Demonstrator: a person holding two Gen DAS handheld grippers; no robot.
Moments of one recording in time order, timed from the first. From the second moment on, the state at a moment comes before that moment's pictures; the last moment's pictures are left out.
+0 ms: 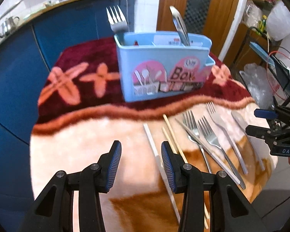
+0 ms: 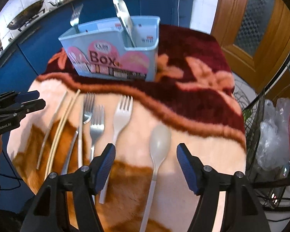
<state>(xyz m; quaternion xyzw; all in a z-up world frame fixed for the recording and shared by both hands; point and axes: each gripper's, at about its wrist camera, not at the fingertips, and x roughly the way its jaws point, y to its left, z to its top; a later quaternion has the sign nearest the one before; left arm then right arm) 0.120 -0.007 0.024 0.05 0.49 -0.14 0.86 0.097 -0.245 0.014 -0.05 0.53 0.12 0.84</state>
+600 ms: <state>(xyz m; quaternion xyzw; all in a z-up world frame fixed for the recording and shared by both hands) 0.144 -0.014 -0.011 0.03 0.56 -0.15 0.81 0.113 -0.256 -0.015 -0.01 0.60 0.12 0.79</state>
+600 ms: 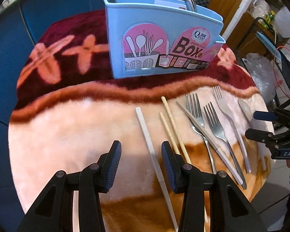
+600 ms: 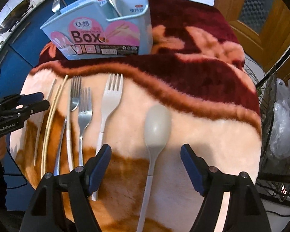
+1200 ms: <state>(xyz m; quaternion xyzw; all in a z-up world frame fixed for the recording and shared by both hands) 0.158 -0.013 -0.016 0.00 0.57 -0.17 0.80 0.117 -0.269 -0.011 0.01 0.58 0.10 0.81</state>
